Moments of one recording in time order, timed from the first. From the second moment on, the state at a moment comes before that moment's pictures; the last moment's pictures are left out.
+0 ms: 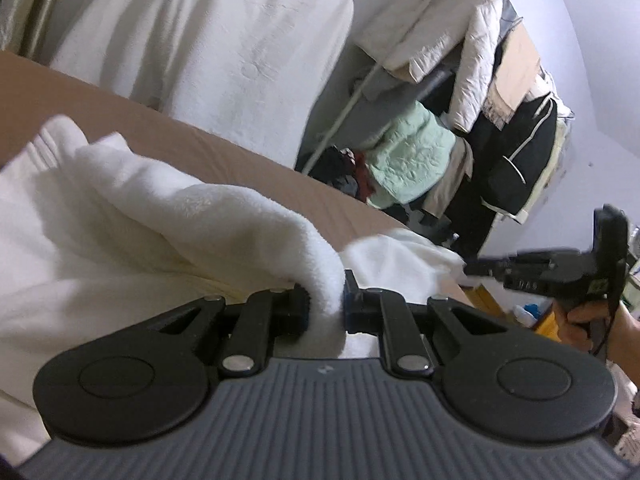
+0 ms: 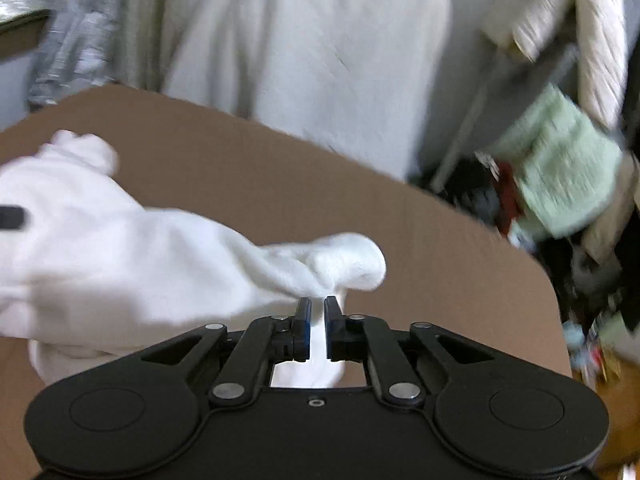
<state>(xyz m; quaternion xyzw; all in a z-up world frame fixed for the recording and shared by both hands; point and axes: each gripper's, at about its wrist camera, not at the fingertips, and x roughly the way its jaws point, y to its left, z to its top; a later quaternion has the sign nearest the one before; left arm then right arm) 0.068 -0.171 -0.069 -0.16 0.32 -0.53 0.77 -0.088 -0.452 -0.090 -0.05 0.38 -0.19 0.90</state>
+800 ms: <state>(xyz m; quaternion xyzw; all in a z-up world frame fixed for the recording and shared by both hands) 0.057 -0.204 -0.090 -0.10 0.37 -0.60 0.70 0.061 -0.430 -0.171 0.31 0.51 0.05 0.80</state>
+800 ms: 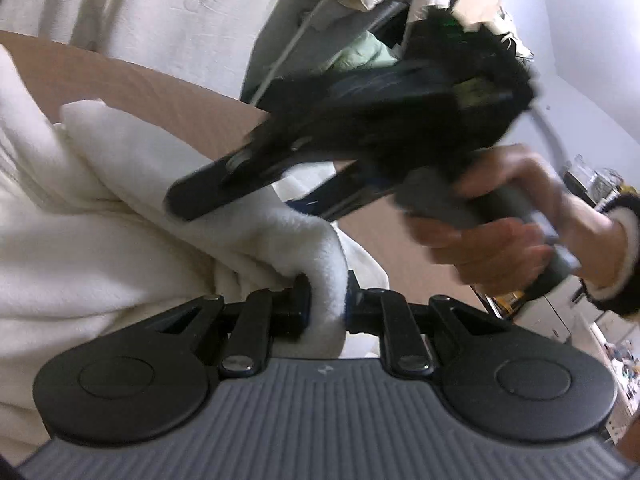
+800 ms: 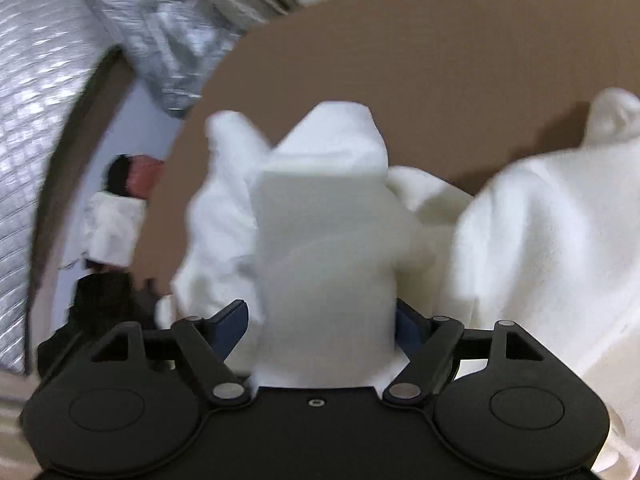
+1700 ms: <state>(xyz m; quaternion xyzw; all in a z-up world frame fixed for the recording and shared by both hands) 0.107 -0.125 -0.065 -0.12 0.37 -0.40 0.83 -0.138 -0.340 -0.159 0.23 0.58 0.06 0.78</state>
